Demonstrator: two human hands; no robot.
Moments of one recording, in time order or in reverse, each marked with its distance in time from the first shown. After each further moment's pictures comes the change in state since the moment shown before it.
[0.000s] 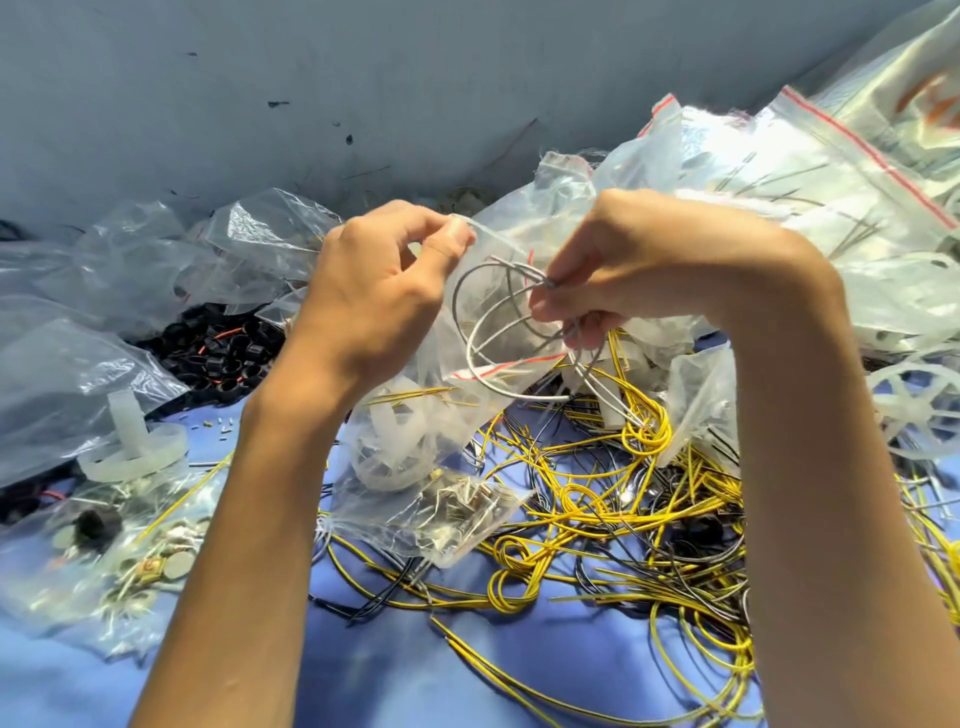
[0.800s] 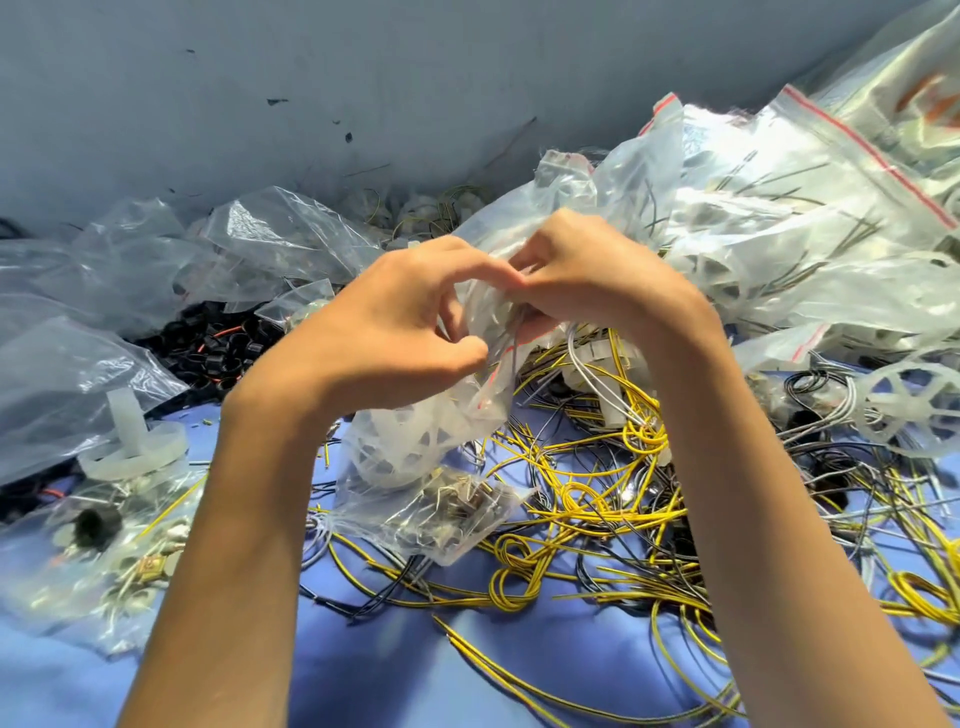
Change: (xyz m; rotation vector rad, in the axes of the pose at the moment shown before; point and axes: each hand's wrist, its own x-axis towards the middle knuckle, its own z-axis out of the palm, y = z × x) left_hand -0.010 0.007 -0.010 0.092 -0.456 0.150; right_hand 0.033 0.001 0.034 0.045 0.160 0.047
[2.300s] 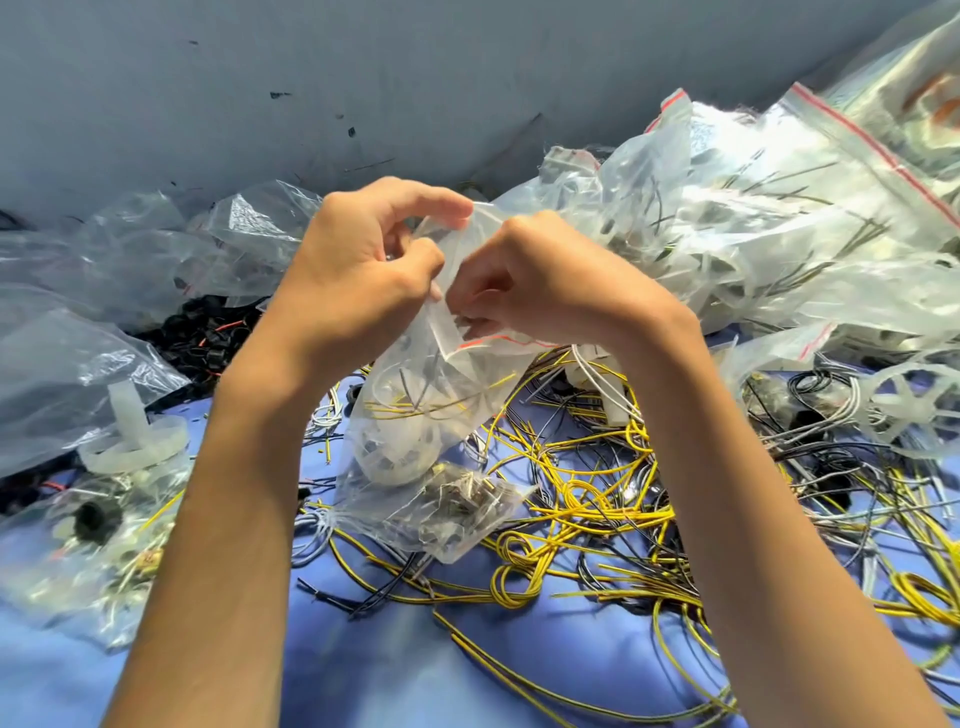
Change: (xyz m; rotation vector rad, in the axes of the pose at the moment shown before) left_hand 0.003 0.000 -0.008 -0.142 0.391 -0.118; right_hand -0.005 -0.019 0.009 -0.106 0.002 -0.302
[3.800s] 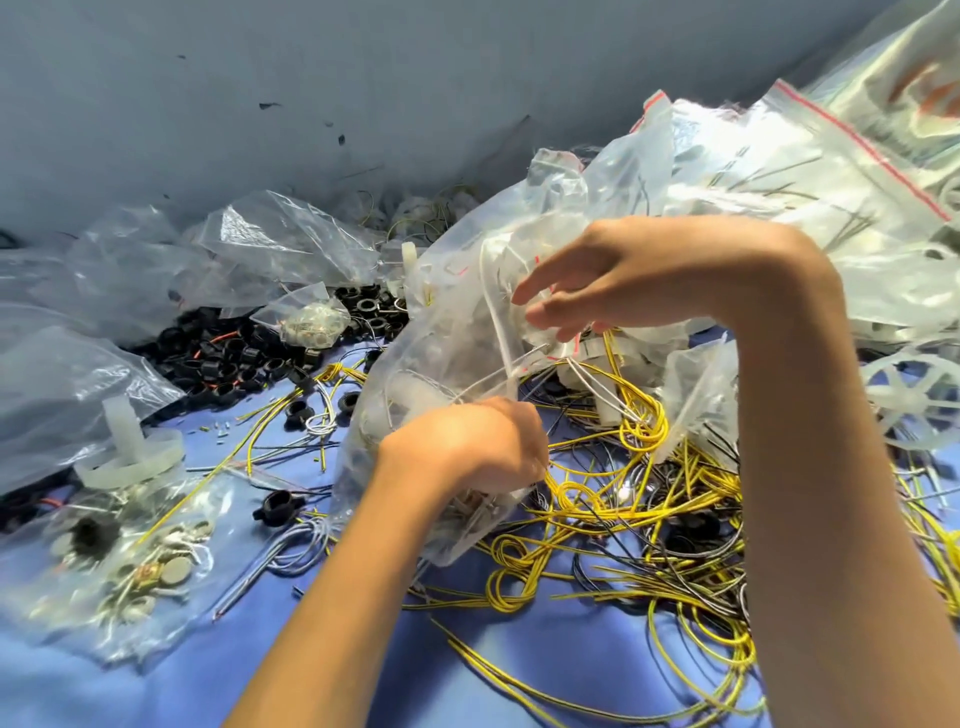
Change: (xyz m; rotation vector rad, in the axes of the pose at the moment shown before) left_hand -0.022 -0.033 0.090 0.582 -0.993 -0.103; right_hand -0.030 0.025 -0.045 0.031 -0.287 0.257
